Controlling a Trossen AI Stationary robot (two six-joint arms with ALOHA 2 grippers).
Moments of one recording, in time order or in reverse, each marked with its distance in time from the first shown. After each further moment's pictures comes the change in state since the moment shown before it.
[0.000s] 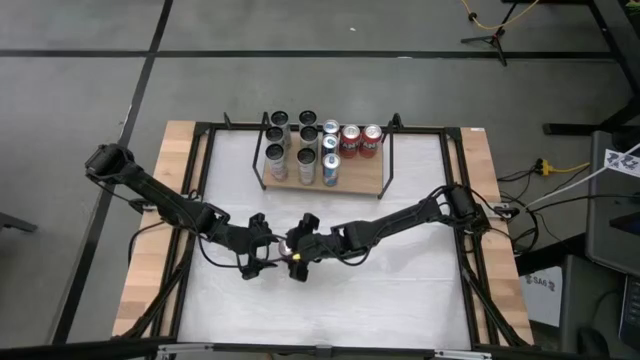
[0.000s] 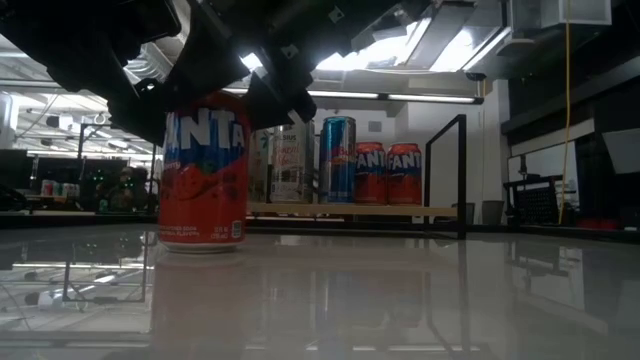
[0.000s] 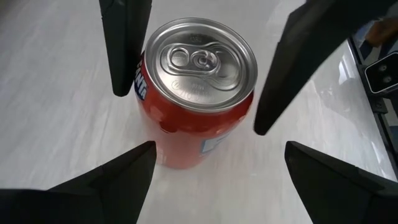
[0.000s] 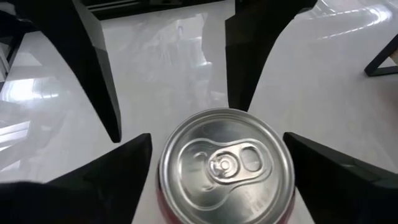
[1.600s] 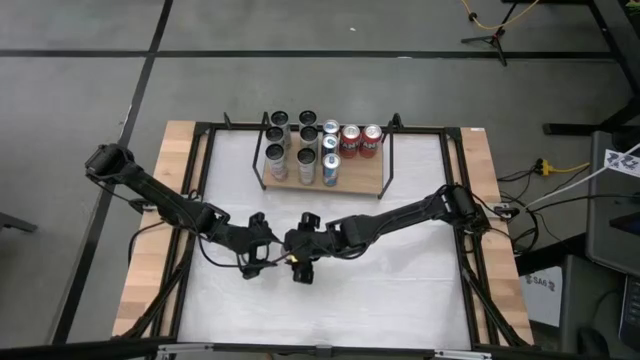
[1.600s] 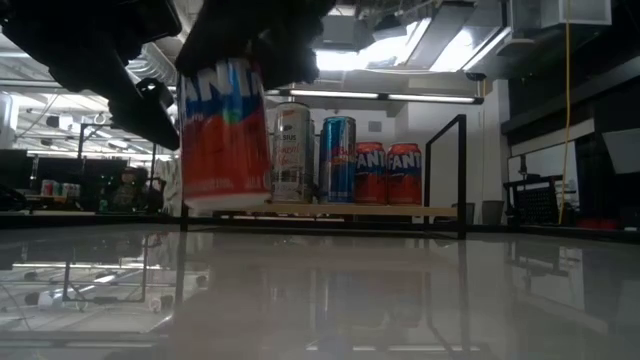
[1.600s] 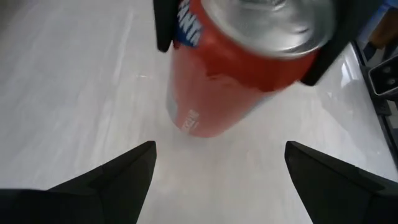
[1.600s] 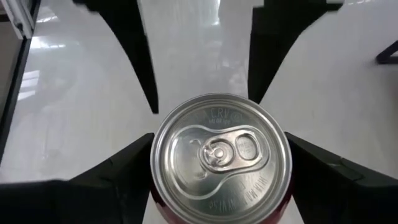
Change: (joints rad) left arm 0.000 0.000 0.000 0.001 -0.011 0.001; right arm 0.001 -0.002 0.226 -0.392 -0.105 -0.034
